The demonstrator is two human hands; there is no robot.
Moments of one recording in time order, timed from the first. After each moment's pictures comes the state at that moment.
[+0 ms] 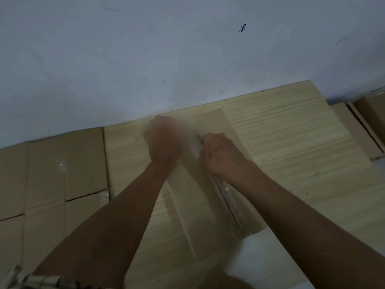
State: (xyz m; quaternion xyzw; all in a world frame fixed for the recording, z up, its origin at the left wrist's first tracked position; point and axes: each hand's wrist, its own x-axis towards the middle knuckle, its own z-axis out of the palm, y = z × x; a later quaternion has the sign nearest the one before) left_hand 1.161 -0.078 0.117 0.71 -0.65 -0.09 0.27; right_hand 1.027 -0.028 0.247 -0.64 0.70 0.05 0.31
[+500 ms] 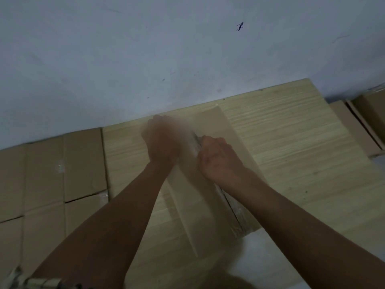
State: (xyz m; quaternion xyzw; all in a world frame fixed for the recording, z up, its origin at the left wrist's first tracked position) left_hand 1.160 -0.080 0.115 0.71 -0.65 -0.07 0.26; right_hand 1.031 -0.016 0.244 -0.62 0.72 0.02 0.31
